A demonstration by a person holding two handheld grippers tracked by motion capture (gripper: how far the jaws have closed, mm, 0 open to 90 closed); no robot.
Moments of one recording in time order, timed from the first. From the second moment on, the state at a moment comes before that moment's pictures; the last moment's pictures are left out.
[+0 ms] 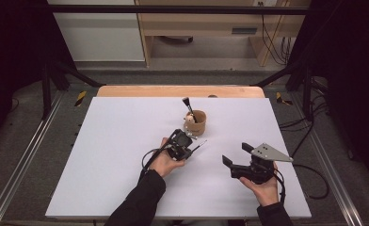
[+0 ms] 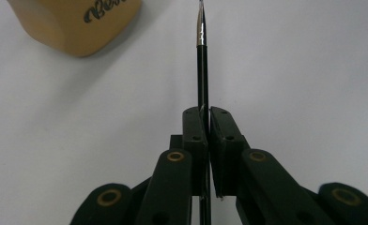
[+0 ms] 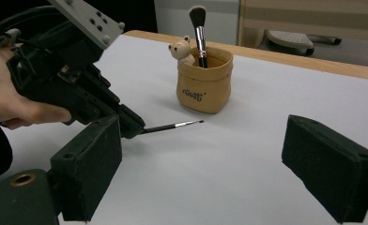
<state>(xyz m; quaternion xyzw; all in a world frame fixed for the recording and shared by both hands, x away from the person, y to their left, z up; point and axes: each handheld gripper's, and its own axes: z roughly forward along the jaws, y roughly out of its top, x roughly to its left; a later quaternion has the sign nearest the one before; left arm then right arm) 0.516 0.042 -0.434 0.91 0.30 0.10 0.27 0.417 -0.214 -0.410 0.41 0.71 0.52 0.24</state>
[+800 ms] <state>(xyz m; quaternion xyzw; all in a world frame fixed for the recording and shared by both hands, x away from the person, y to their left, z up) 0.471 0.076 -0.406 0.85 0.33 0.16 0.37 0.425 -0.188 -0.400 0.43 0.69 0.56 0.19</state>
